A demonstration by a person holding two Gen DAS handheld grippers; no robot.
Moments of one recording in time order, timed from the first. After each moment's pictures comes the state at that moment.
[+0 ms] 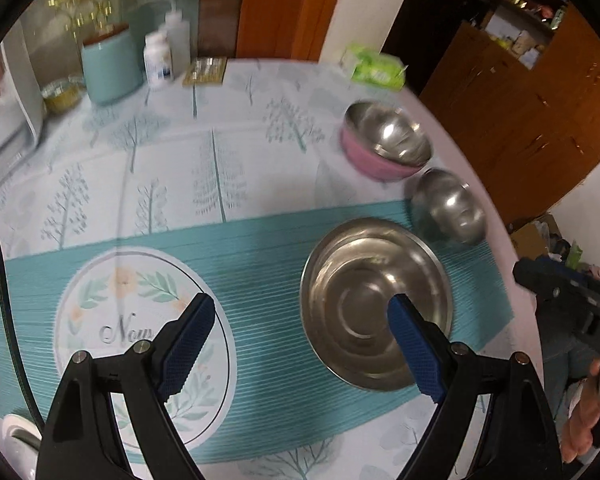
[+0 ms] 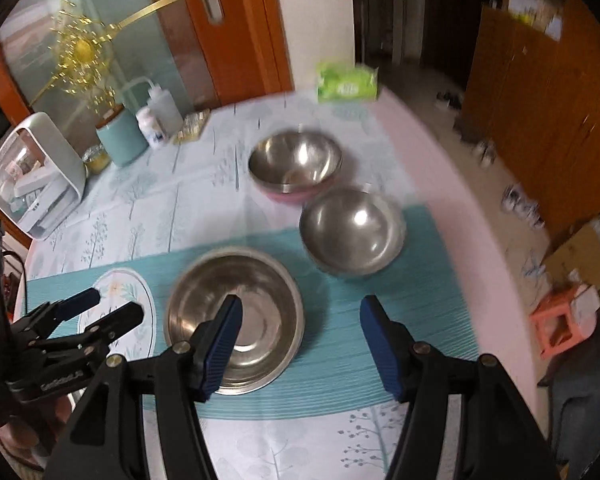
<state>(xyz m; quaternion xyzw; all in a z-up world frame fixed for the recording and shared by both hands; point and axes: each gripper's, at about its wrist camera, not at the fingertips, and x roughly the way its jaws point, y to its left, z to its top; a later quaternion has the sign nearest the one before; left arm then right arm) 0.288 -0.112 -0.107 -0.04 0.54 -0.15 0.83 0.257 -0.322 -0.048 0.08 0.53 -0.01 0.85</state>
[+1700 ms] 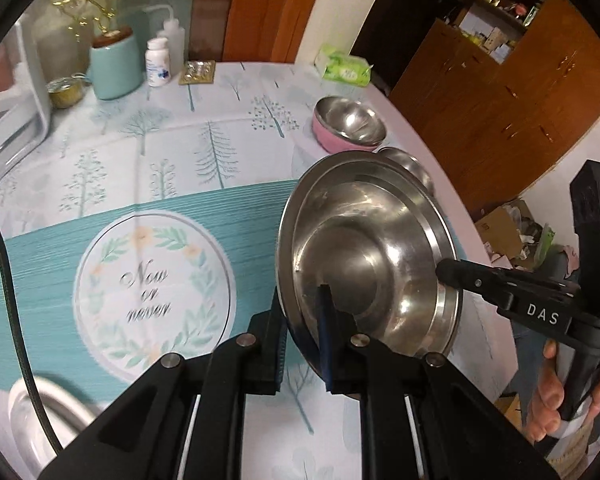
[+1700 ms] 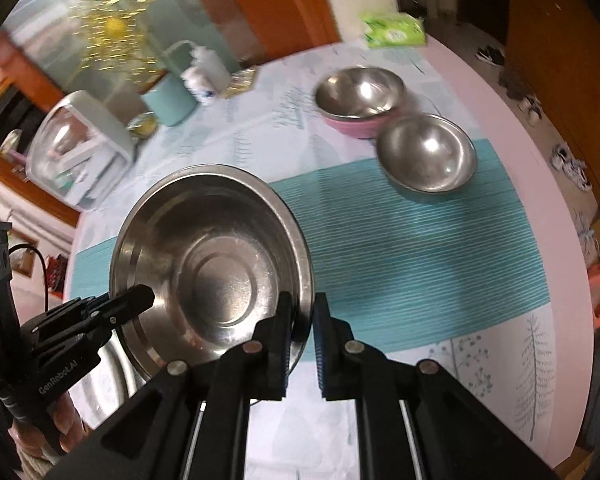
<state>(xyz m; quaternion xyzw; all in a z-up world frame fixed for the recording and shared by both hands) 0.205 -0.073 -0.042 -0.05 0.53 -0.20 0.83 0.205 -0.280 -0.037 0.12 0.55 0.08 0.82</state>
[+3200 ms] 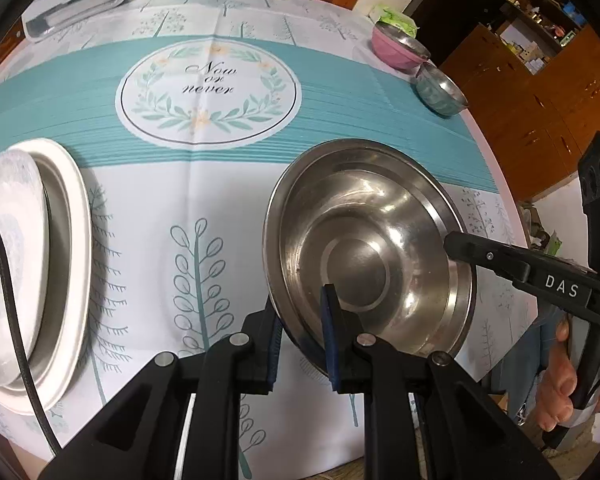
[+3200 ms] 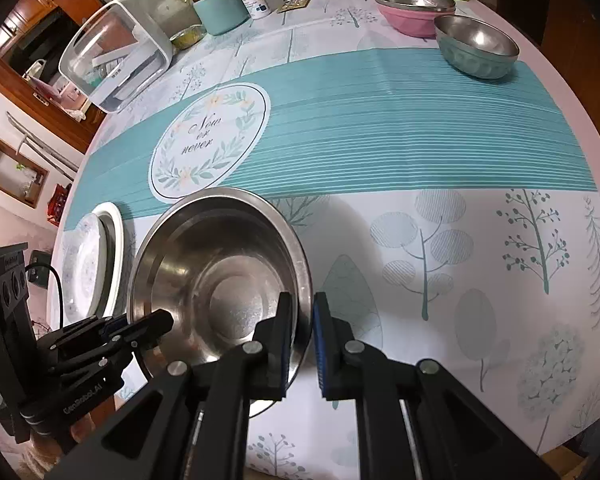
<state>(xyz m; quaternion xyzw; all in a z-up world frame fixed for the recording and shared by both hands) 0.049 -0.013 -0.150 -0.12 0.58 -0.14 0.80 0.091 -0.218 -0.122 0.08 0.59 0.12 0.79</state>
